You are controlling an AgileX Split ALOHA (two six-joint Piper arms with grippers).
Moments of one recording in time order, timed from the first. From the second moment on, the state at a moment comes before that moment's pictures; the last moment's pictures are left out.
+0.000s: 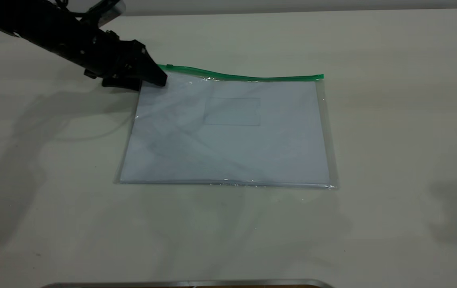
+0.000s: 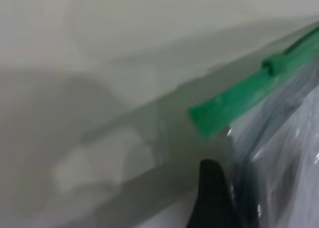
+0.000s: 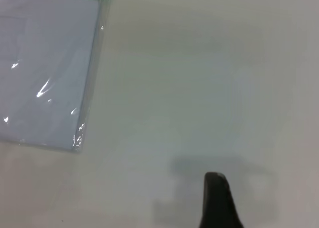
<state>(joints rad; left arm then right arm) -0.06 2.61 -1.65 -1.20 0.61 1.18 0.05 1.06 -0.65 0.04 0.59 -0.08</state>
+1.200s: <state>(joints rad) -0.10 2.61 -1.83 -1.14 0.93 1.97 0.10 1.64 -0.88 0.36 0.45 -0.71</state>
